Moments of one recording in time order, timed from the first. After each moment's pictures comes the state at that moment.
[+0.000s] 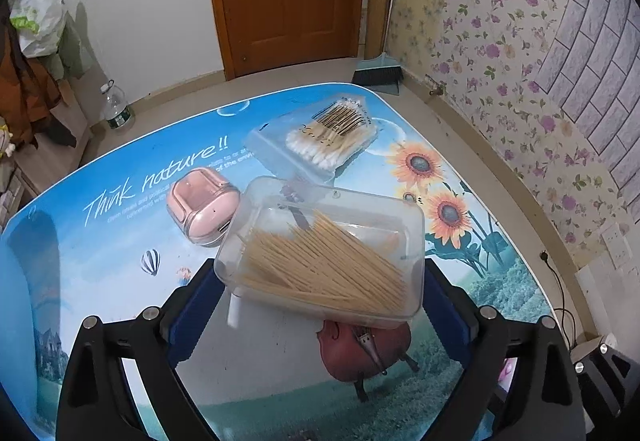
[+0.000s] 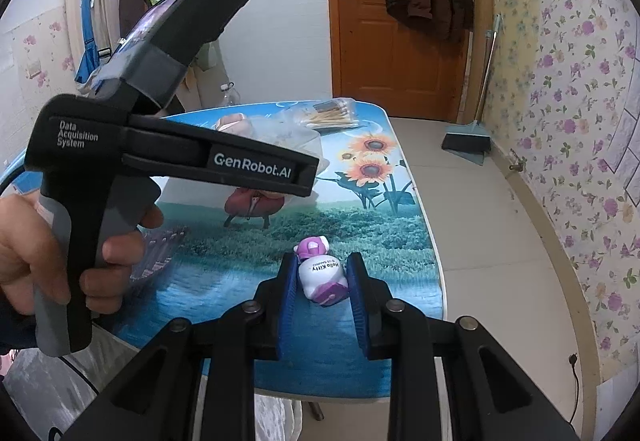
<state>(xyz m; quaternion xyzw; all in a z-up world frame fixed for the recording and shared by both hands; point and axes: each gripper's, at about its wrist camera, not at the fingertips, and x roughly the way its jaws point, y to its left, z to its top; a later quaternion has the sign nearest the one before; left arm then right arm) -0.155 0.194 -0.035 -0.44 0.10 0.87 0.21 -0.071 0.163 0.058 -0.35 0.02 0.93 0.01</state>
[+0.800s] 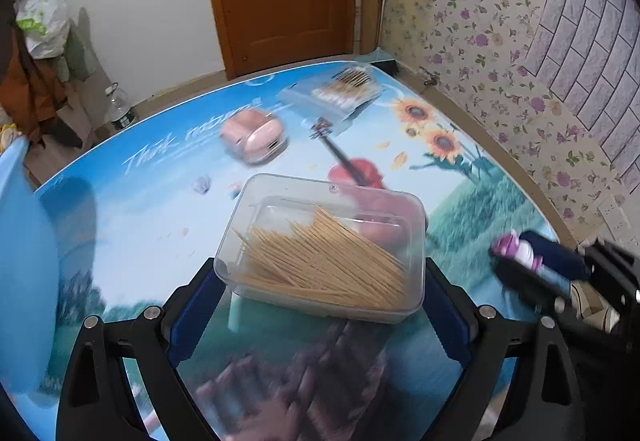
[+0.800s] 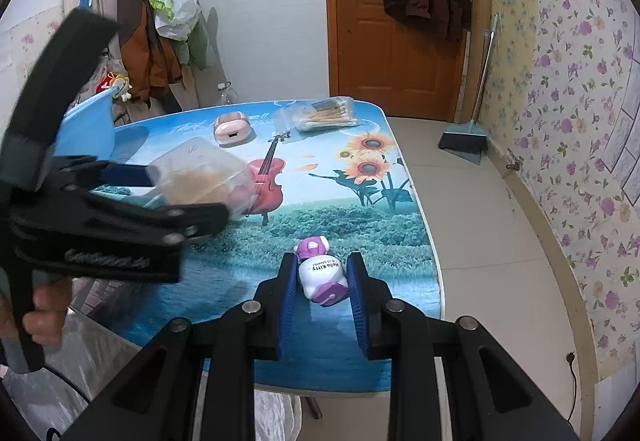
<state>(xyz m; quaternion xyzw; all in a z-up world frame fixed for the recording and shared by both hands) -0.097 0.136 -0.033 -0.44 0.11 0.87 0.22 -0.068 0.159 0.057 -0.36 0.02 0.93 0.01</state>
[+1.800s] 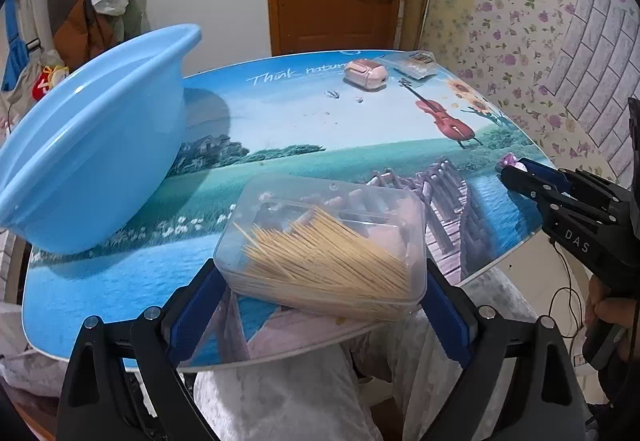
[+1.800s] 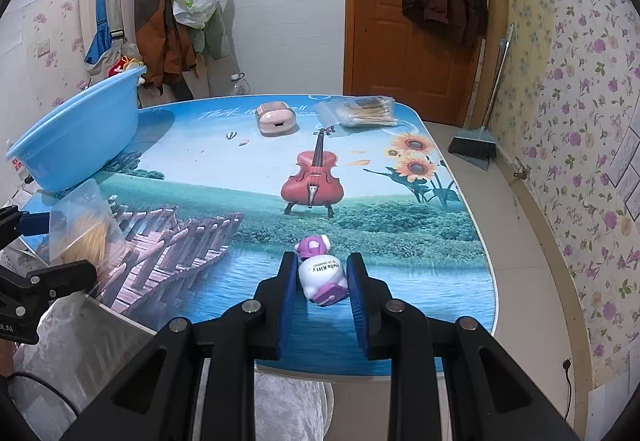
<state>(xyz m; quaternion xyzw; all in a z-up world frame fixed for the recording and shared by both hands) -0.017 0.015 -0.028 -0.44 0.07 0.88 0.17 -0.066 0.119 0.058 -0.36 0.00 0.93 0.00</state>
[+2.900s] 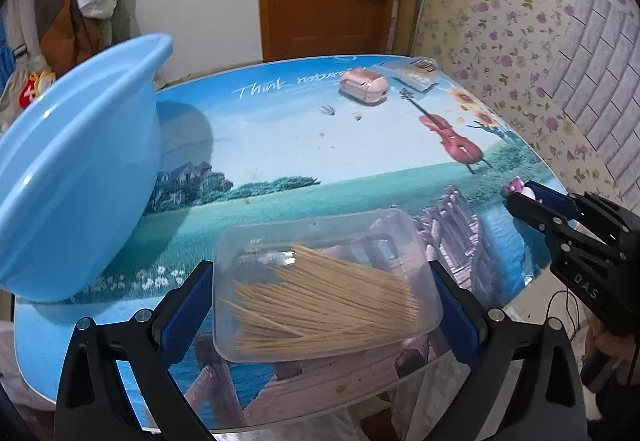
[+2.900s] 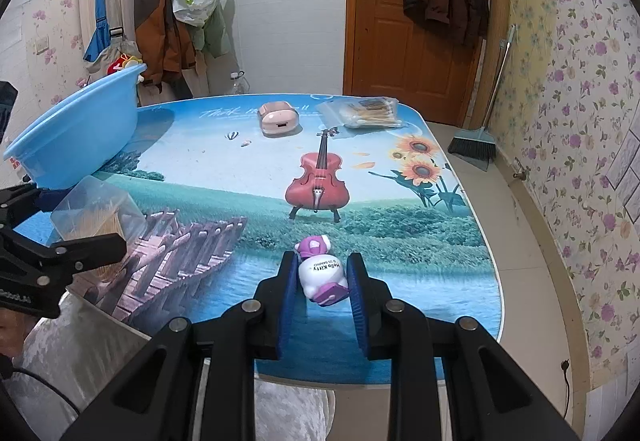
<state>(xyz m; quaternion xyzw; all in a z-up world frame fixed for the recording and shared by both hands) -0.053 0.029 -0.033 -0.44 0.07 0.88 0.18 -0.068 0.119 0.059 -0.36 0.00 0.93 0.00</state>
